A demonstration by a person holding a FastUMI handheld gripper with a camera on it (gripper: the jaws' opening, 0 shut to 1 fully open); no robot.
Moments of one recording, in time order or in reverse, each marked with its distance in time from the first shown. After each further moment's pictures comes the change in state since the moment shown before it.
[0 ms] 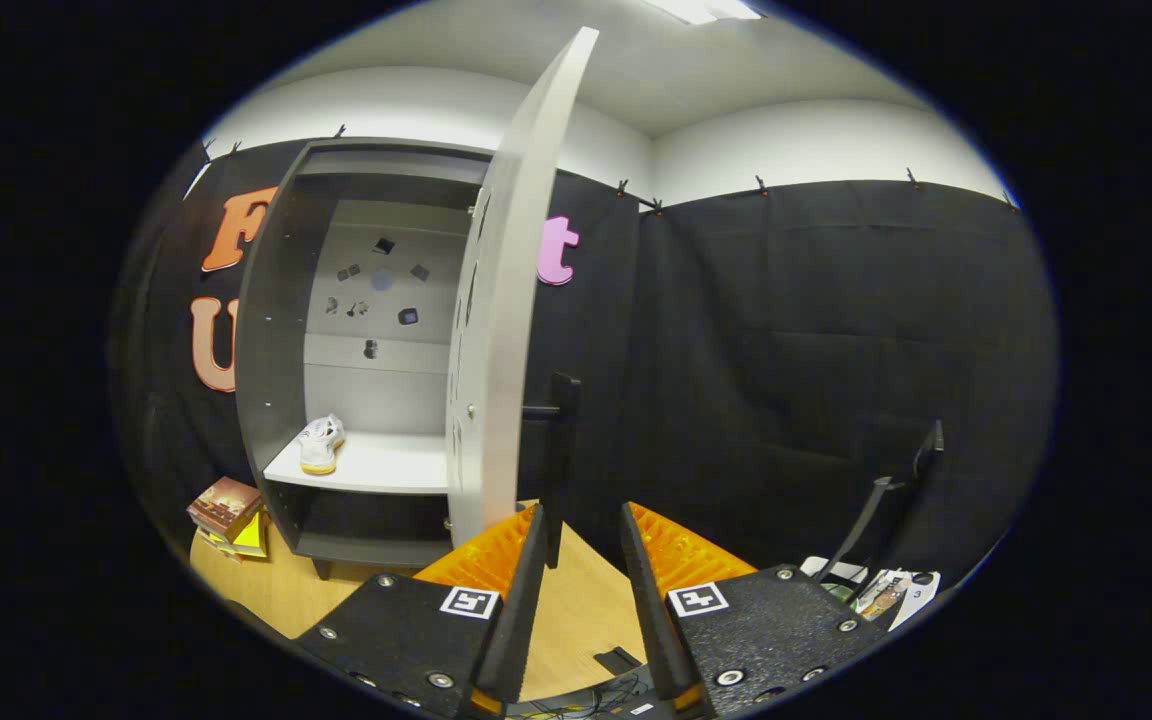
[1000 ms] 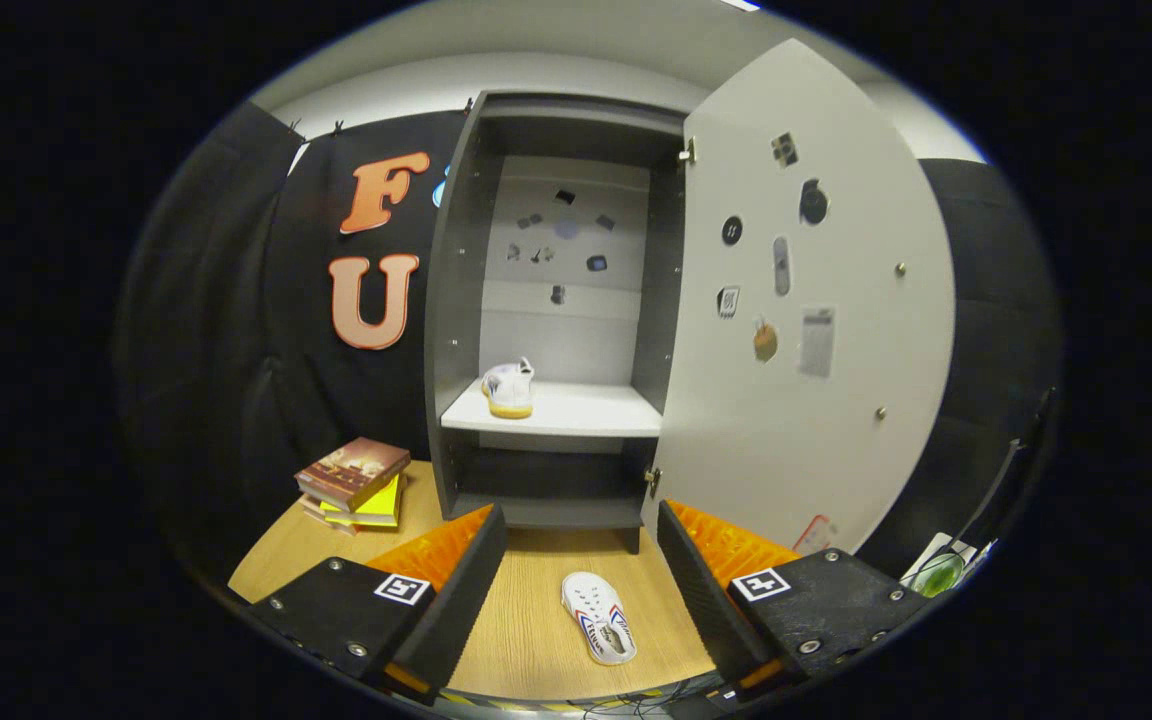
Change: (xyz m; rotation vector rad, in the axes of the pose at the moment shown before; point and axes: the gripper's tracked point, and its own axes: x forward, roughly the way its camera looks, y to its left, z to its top) arm -0.029 0.221 -0.130 -0.051 0.141 0.439
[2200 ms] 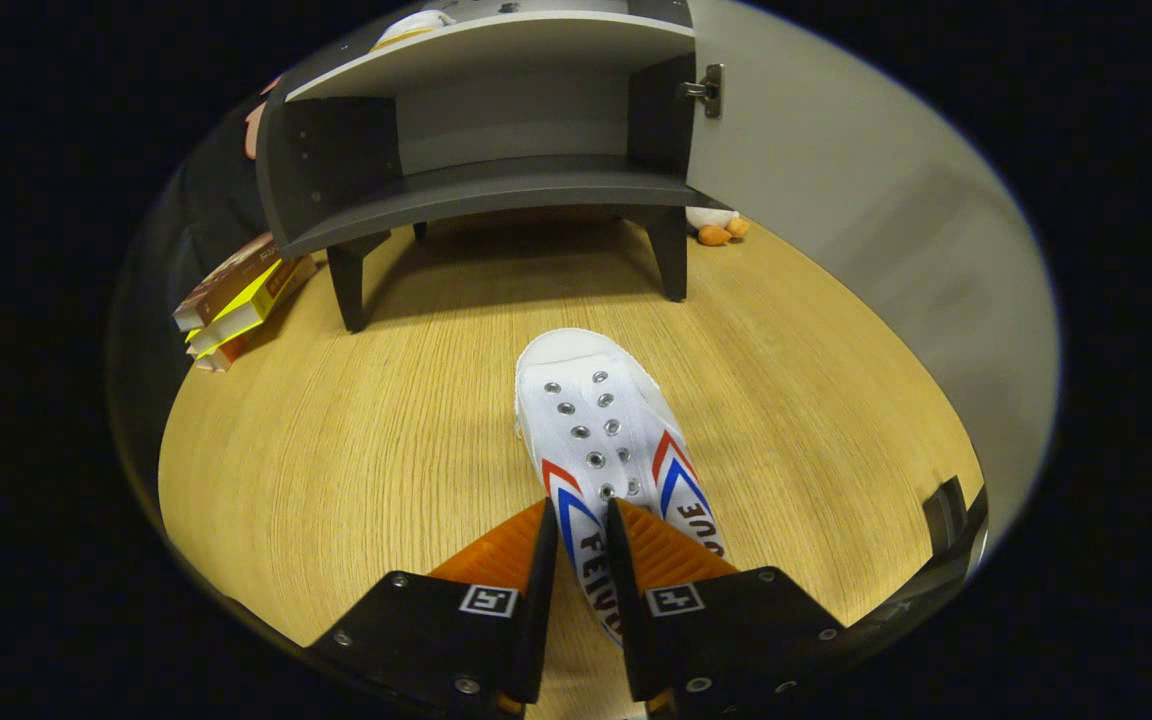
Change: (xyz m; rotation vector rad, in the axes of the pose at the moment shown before) arm 0.153 -0.005 -0.304 0.114 0.593 0.013
